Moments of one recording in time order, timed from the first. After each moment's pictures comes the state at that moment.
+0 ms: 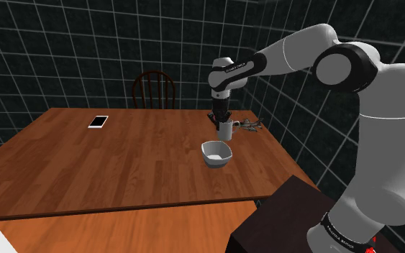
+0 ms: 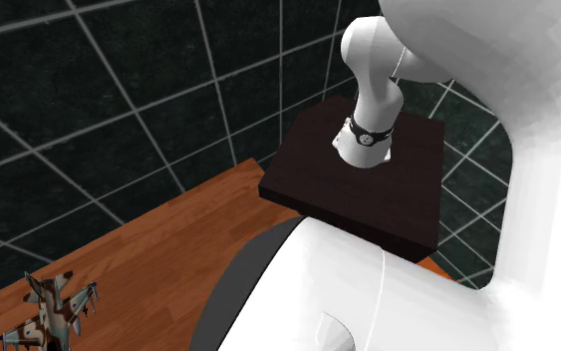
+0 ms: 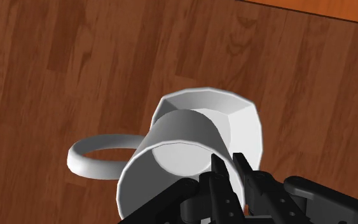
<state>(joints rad) 0.06 0.40 -0.11 -1.72 0.07 1.96 0.23</state>
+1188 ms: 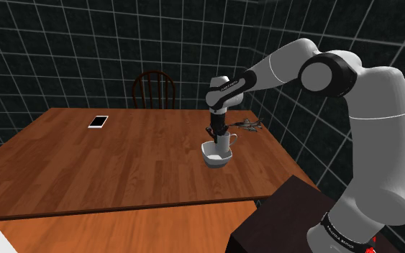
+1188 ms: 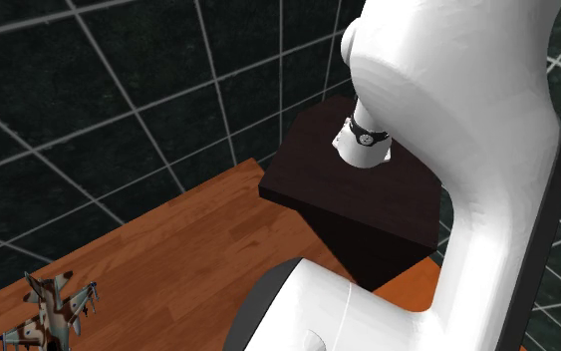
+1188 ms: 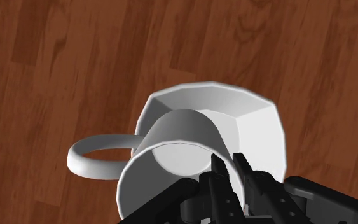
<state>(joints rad) 0.05 0.51 -0.10 -1.78 0.08 2.12 0.22</state>
